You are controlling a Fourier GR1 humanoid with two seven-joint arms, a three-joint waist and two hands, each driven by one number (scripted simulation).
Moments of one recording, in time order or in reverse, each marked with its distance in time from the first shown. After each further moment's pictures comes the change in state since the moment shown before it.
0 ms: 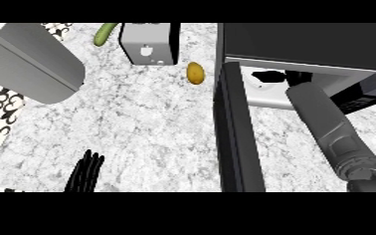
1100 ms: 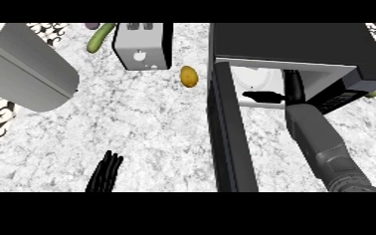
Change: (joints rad) left arm -0.036 -0.056 -0.080 0.007 -0.068 0.009 0.018; right arm 0.142 0.056 -0.164 -0.047 -0.179 0.329 -0.299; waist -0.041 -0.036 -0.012
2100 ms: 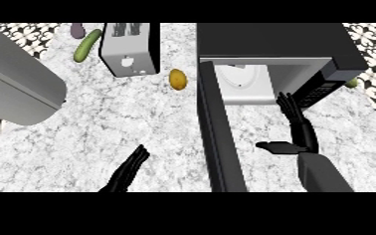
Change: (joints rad) left arm -0.103 -0.045 -0.052 0.011 -0.018 -0.022 0.133; right arm 0.341 0.018 -0.004 -0.100 -0.088 0.441 -0.148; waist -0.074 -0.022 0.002
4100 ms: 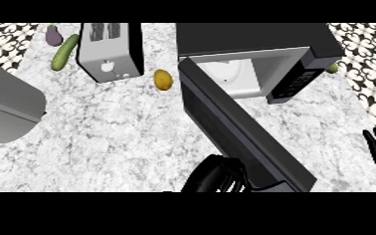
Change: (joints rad) left arm -0.712 -0.286 -0.425 0.727 -0.070 0.173 0.228; right arm 0.755 -0.173 0.126 -1.238 -0.540 0.397 0.451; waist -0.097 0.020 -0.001
